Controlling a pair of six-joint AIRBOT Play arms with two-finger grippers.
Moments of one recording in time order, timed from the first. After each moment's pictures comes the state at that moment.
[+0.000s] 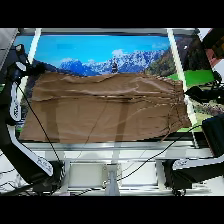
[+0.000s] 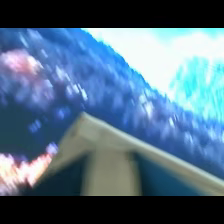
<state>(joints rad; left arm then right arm) 0.29 -2.01 1.79 1.26 -0.64 -1.34 -0.65 -1.63 1.24 -0.98 1.02 1.04</state>
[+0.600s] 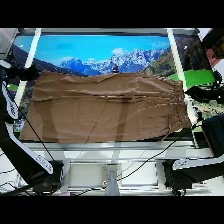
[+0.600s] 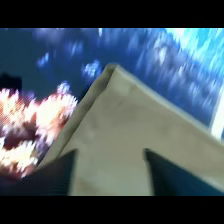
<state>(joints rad) 0.43 -2.15 2.06 1.10 -1.09 -1.35 -0.65 -1.63 1.24 -0.98 1.00 1.04</state>
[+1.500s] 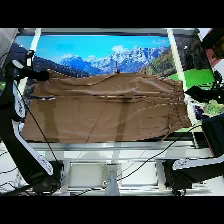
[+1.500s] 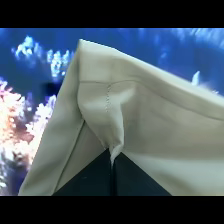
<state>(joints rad) 0.32 -2.19 2.05 1.24 -1.04 -1.05 -0.65 -1.63 1.24 -0.97 1.00 1.04</state>
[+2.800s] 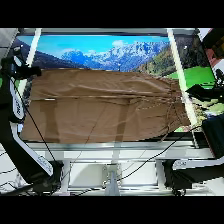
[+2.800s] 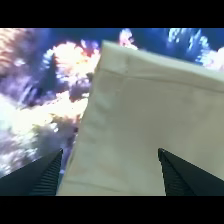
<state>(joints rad) 0.31 -2.08 2.04 1.60 -0.99 -1.50 -0.65 -1.58 1.25 -0.98 1.01 1.04</state>
